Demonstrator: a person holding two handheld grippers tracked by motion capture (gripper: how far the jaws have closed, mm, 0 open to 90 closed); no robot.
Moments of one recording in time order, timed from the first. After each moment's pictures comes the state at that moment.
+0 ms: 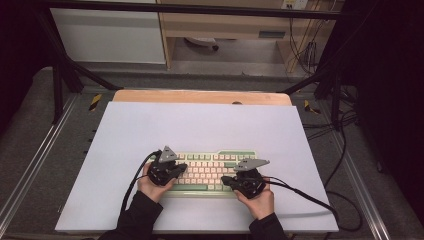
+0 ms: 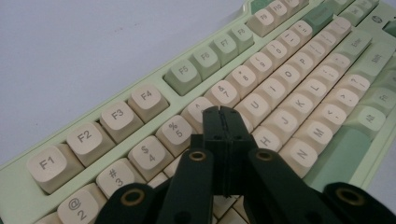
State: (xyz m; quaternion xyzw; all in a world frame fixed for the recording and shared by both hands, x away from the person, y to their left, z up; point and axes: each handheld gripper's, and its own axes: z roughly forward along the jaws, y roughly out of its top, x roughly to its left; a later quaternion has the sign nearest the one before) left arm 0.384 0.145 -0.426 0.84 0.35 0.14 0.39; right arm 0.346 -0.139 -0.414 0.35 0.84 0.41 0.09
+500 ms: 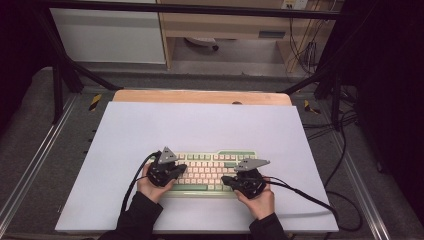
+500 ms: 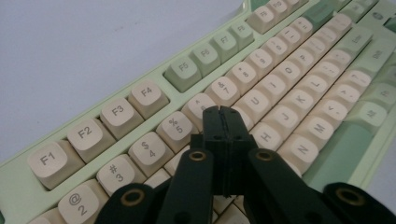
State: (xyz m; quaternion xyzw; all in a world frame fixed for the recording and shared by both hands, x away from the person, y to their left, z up) left arm 0.380 0.146 -0.425 0.84 0.35 0.14 0.40; right arm 0.346 -0.139 -0.414 0.35 0.84 0.42 0.09
